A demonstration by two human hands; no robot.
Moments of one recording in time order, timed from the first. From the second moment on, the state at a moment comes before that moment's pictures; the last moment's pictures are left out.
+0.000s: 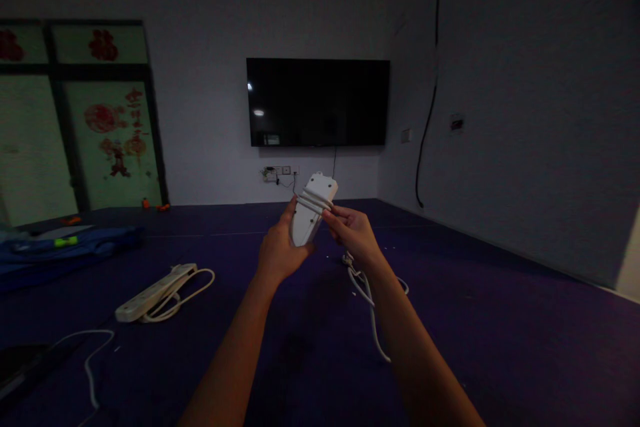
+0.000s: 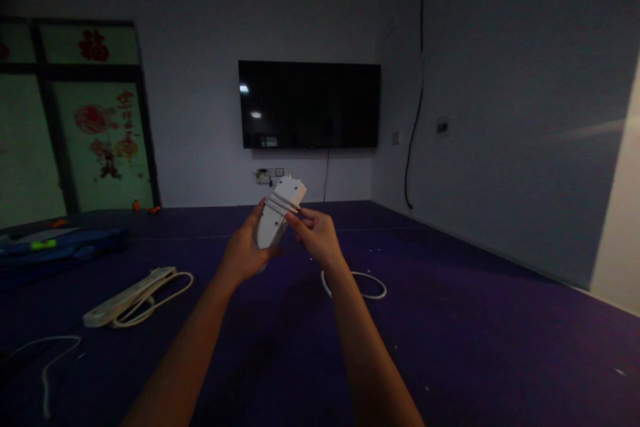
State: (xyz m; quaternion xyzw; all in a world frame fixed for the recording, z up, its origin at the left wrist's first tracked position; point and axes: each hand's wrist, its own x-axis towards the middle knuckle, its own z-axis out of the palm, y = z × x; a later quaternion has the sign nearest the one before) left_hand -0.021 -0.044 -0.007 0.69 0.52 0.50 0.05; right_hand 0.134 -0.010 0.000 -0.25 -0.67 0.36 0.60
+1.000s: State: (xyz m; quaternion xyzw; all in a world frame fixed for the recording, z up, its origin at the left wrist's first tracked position) left_hand -0.016 -0.058 -0.001 0.65 0.32 0.52 0.45; right_hand 0.134 0.003 -0.007 -0.23 -0.59 0.35 0.69
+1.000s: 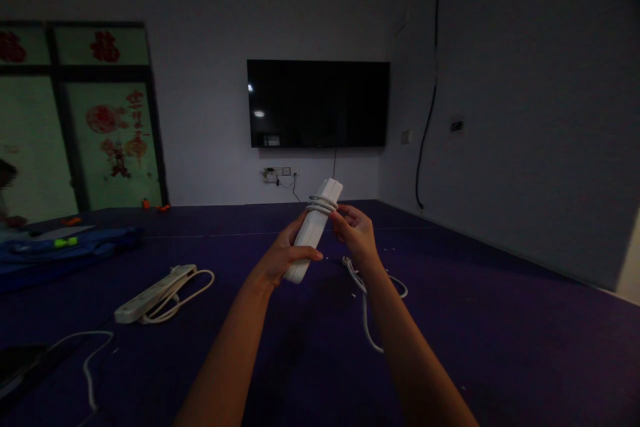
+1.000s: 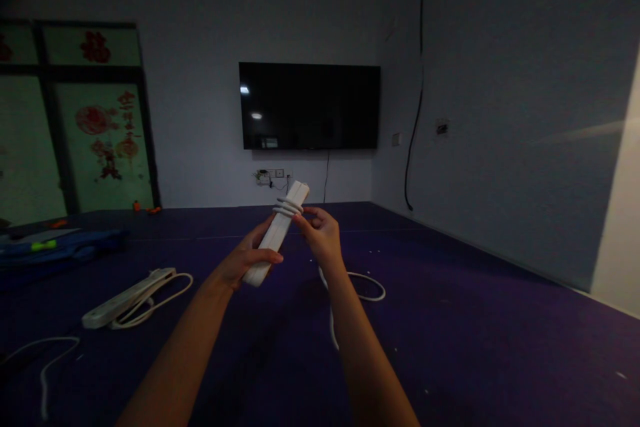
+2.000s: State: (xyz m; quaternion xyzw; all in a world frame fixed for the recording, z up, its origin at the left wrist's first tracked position) left_hand -0.013 -0.040 -0.026 0.55 0.14 0.40 0.72; right_hand 0.135 0.005 -0.013 -0.22 -0.64 0.36 0.64
